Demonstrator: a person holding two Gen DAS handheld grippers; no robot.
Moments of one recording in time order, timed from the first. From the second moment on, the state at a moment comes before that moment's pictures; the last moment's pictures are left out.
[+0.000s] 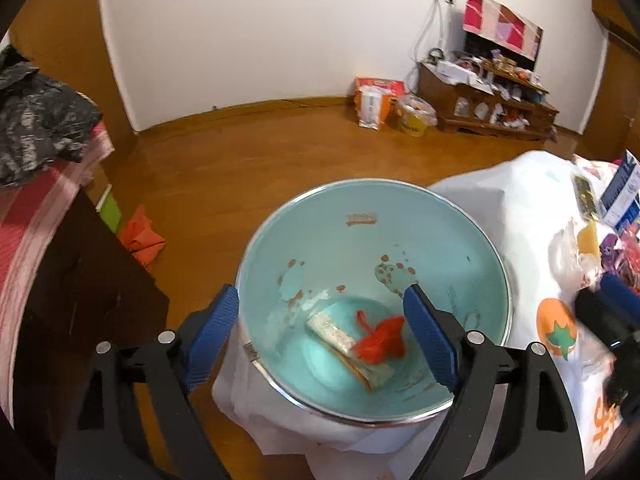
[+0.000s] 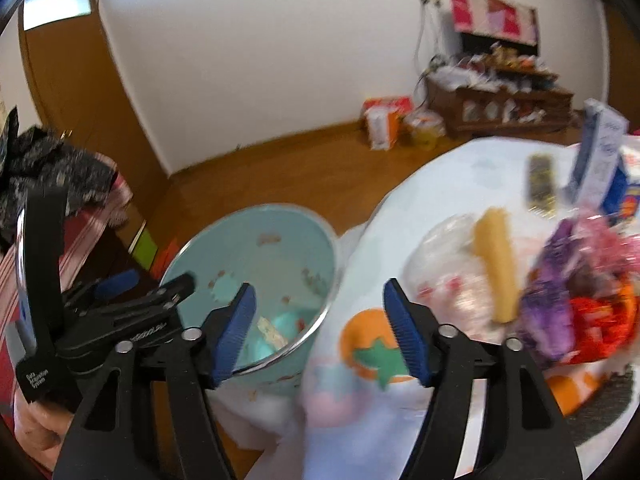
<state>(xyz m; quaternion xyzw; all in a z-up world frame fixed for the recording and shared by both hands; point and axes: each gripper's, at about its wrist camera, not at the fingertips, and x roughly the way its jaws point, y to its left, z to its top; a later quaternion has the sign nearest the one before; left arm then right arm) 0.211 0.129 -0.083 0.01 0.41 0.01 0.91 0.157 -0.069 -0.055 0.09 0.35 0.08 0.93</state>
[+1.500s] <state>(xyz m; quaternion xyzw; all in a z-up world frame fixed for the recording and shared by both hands) 0.068 -0.077 -0.065 0.10 0.36 -0.13 0.92 -0.045 -0.292 -0.053 0.14 0.29 -0.19 0.93</state>
